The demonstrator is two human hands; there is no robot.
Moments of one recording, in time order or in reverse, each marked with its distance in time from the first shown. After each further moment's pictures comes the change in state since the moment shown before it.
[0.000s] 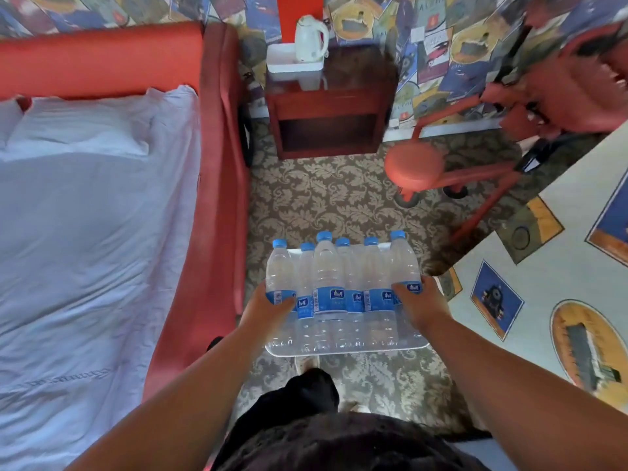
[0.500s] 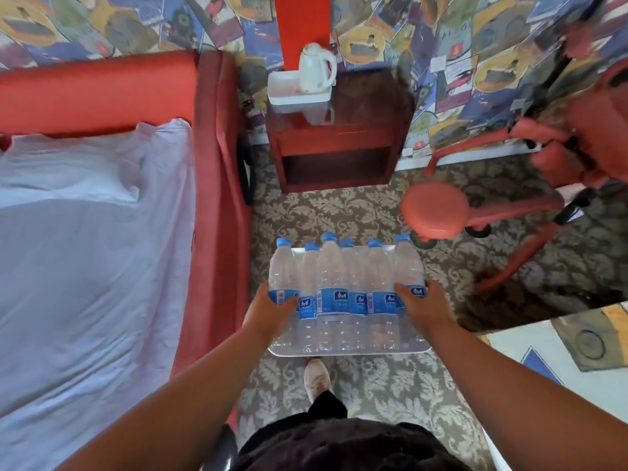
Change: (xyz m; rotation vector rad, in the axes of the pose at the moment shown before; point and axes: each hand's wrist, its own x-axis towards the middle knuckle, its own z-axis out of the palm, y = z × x) left_hand 0.265 0.135 -0.024 0.057 -0.012 -0.011; right_hand 0.231 -0.169 0.051 0.154 0.004 0.012
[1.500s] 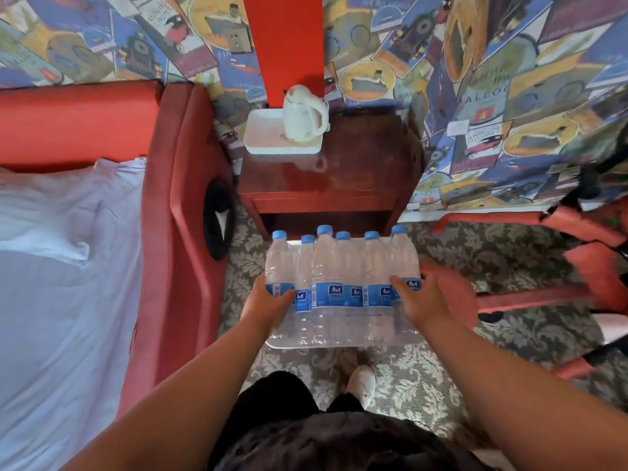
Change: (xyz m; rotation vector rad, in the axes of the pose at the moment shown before) left_hand 0.365 0.286 0.099 0.051 0.083 -0.061; right_hand 0.424 -0.248 -0.032 -0.053 -0.114 -0.006
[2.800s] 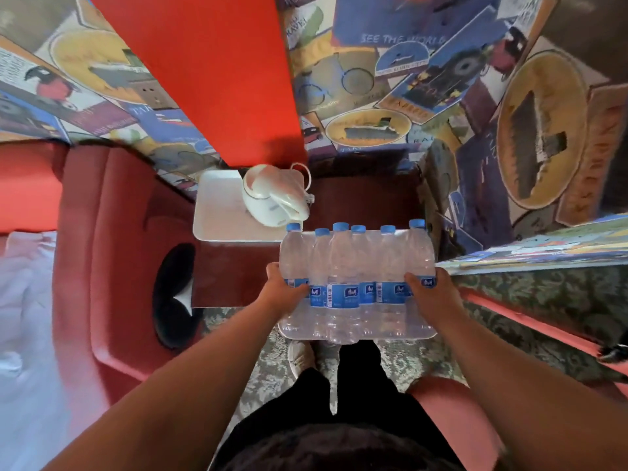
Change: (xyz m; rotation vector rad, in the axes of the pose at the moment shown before) left_hand 0.472 0.271 0.092 0.009 -0.263 -0.210; right_hand 0.463 -0.251 -0.001 -0.192 -0.039 0.144
